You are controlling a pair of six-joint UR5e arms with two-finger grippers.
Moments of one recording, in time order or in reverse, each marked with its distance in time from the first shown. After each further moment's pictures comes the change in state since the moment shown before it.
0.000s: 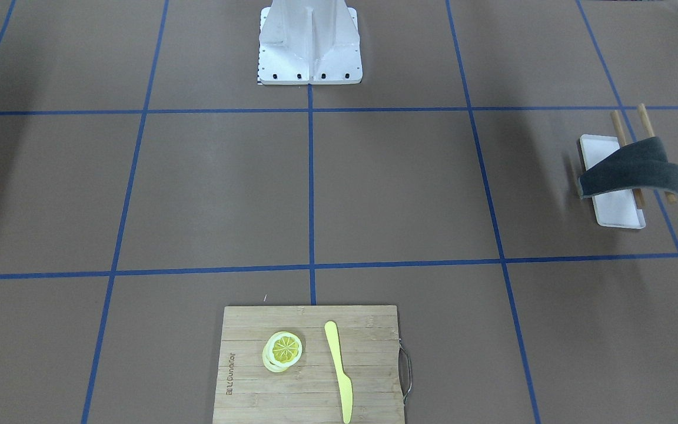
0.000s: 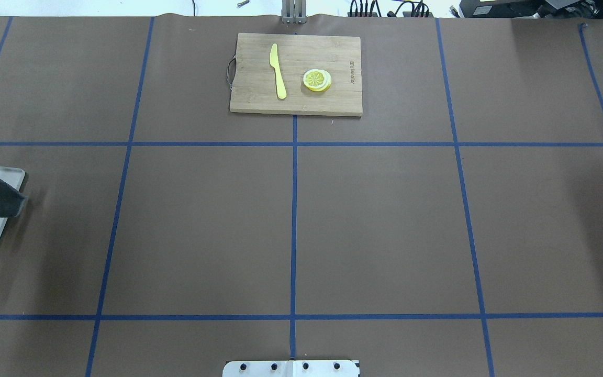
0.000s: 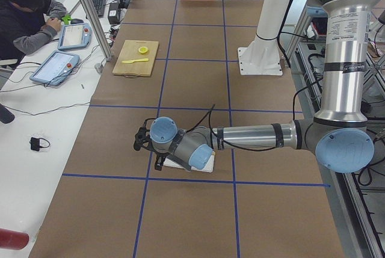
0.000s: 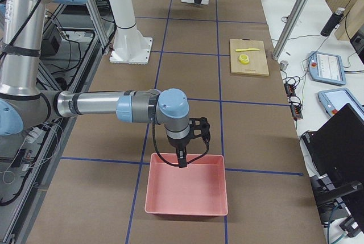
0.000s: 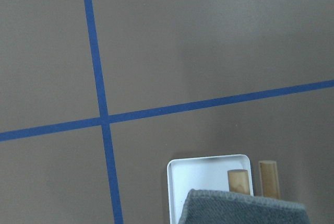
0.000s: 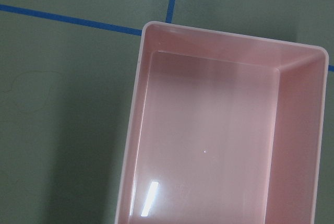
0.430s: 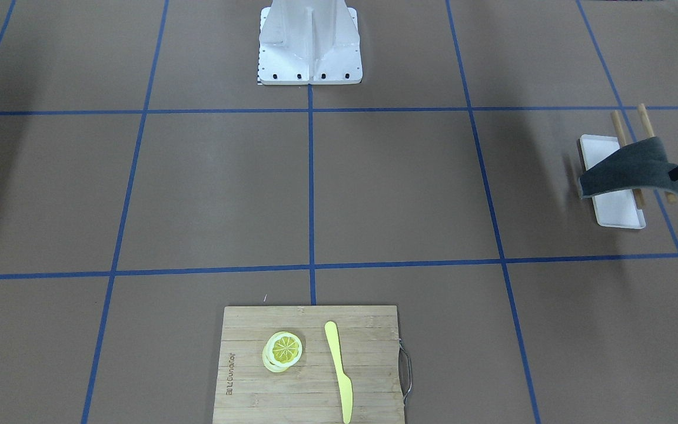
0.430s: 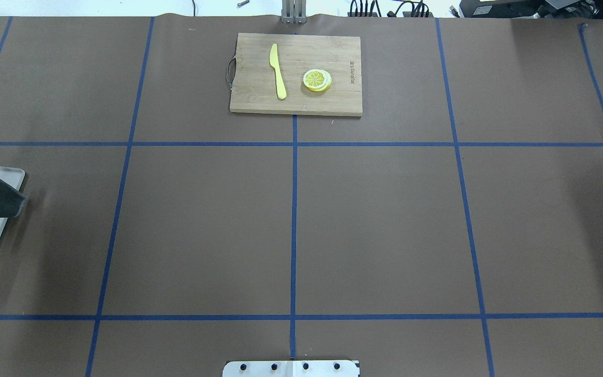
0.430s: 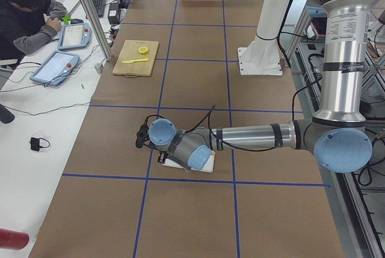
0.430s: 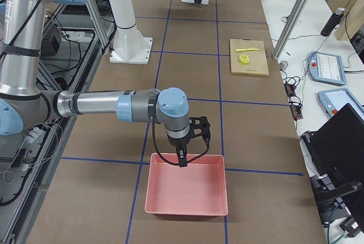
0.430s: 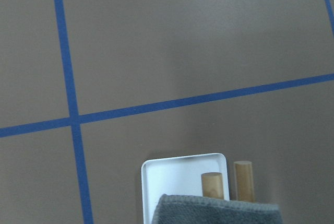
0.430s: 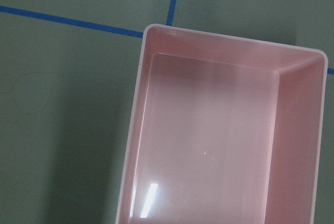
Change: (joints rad) left arm 0.003 -0.002 0.008 -0.011 -0.094 -0.019; right arm 0.000 0.000 0.006 0.003 -0.001 0.001
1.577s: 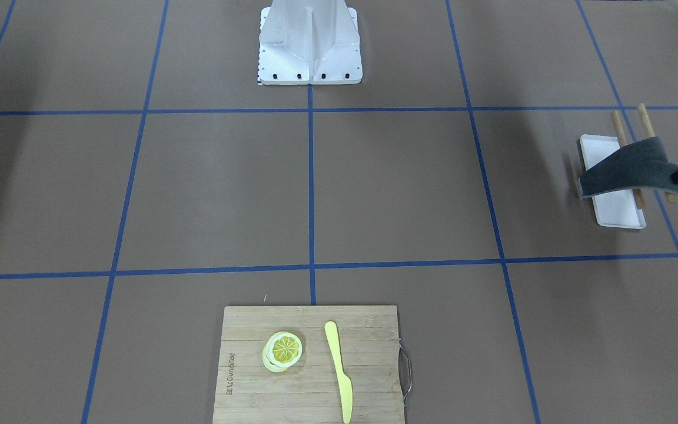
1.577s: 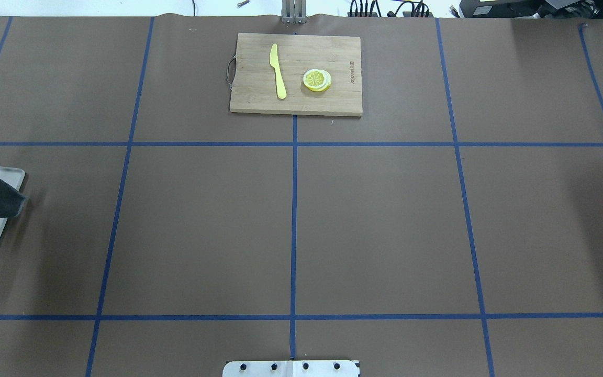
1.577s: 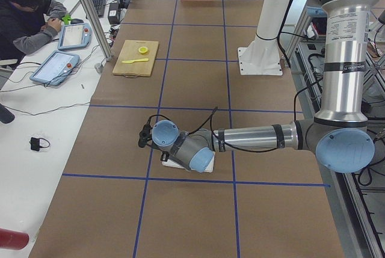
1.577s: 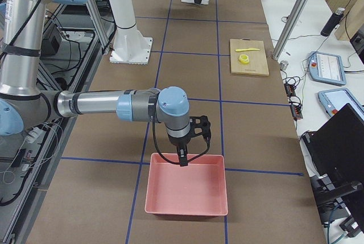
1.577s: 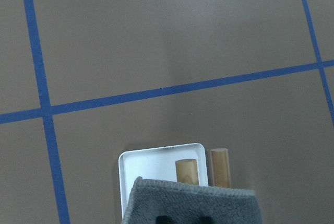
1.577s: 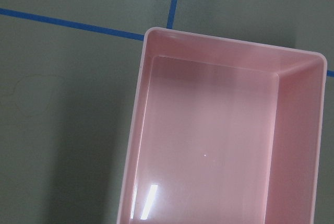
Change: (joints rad) left arm 0.009 0.019 0.000 -0.069 -0.007 -0.020; right arm 0.000 0.001 0.002 0.000 0.000 0.005
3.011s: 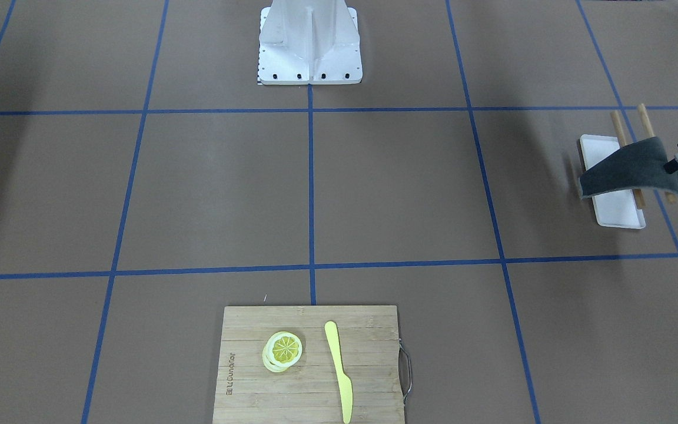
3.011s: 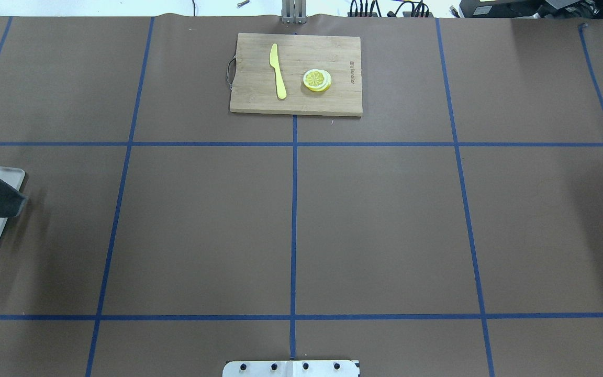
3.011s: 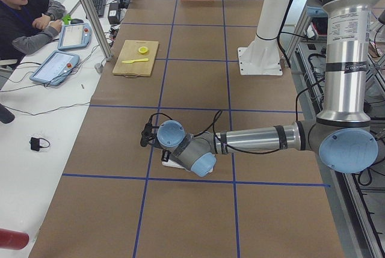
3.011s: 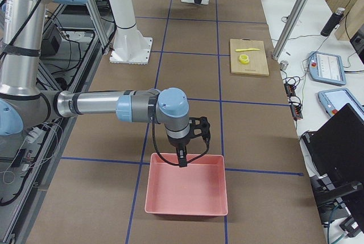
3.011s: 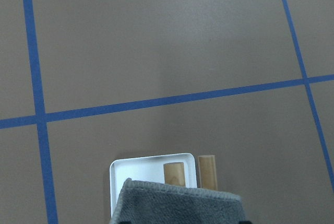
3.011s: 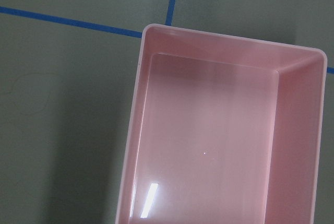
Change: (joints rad) left arm -0.001 0.012 0.008 -0.139 0.010 -0.131; right arm 0.000 -0.002 -0.004 0.000 0.000 0.000
